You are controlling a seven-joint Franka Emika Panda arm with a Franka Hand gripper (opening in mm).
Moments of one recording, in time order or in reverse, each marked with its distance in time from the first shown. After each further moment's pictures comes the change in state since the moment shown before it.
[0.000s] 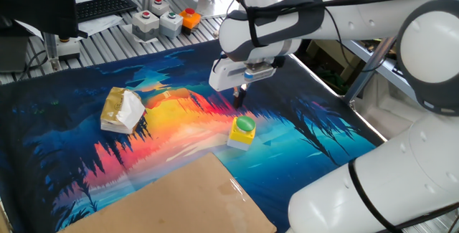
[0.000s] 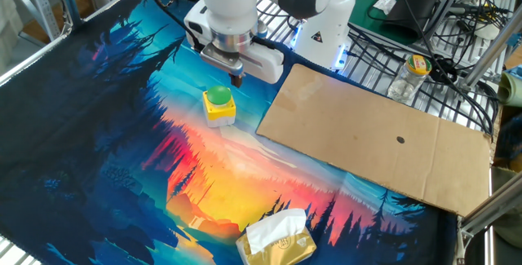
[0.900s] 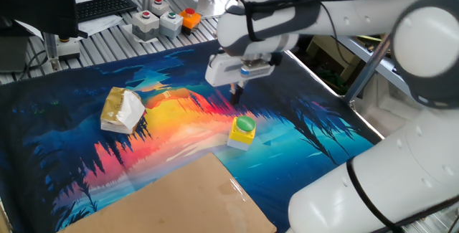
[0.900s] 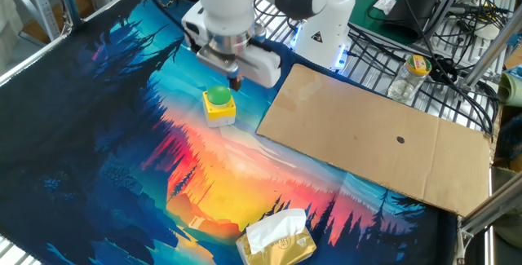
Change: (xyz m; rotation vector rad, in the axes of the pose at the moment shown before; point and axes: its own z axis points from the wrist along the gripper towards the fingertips) arm -0.018 0.003 -0.004 -0.019 0.011 0.041
